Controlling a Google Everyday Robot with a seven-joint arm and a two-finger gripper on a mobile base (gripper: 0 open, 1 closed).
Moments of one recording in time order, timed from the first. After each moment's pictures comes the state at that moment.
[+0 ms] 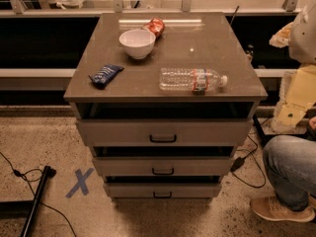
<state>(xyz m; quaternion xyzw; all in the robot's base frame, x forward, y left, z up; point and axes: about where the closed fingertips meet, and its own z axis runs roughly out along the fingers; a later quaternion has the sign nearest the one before) 0.438 -0.217 0.976 -0.60 0.78 -0.03 0.16</state>
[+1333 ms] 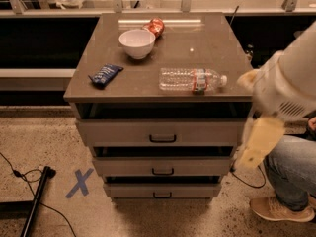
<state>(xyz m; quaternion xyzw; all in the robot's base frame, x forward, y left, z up) 0.413 -0.165 0.904 -0.62 0.77 0.02 0.18</state>
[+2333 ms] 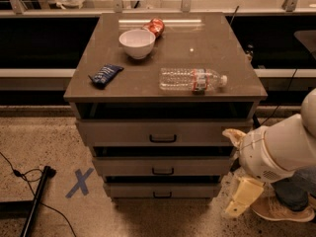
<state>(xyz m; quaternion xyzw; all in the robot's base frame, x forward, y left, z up) 0.375 -0.153 0.778 -0.61 0.75 0.11 0.22</state>
